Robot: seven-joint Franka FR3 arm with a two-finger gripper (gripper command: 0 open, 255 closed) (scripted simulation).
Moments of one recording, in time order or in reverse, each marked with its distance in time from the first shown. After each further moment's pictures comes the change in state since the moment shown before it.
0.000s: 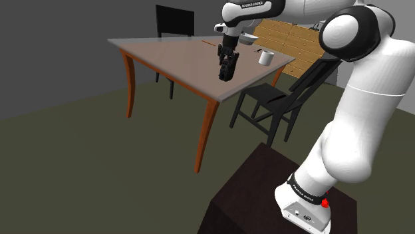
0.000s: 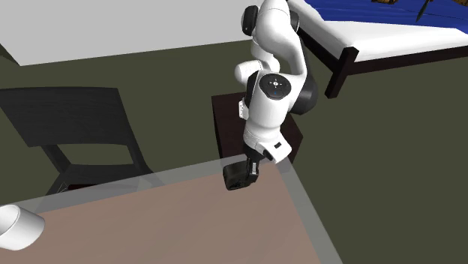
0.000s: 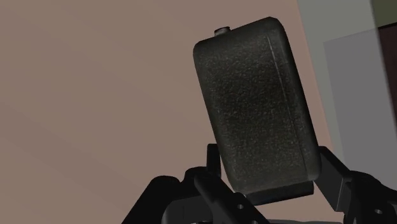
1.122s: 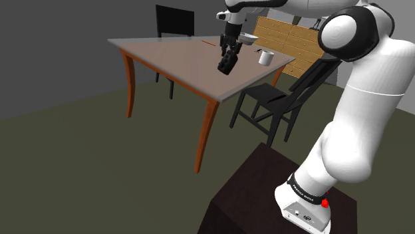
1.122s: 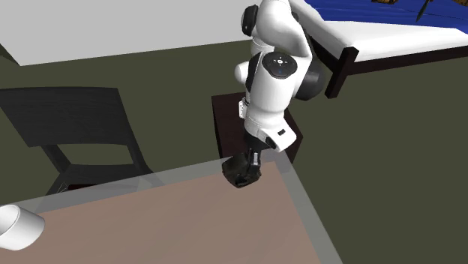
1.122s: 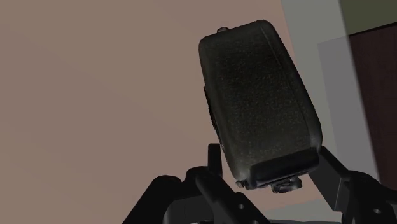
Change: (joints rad) arm -0.006 0.006 -0.003 0.137 0.002 -0.133 -0.009
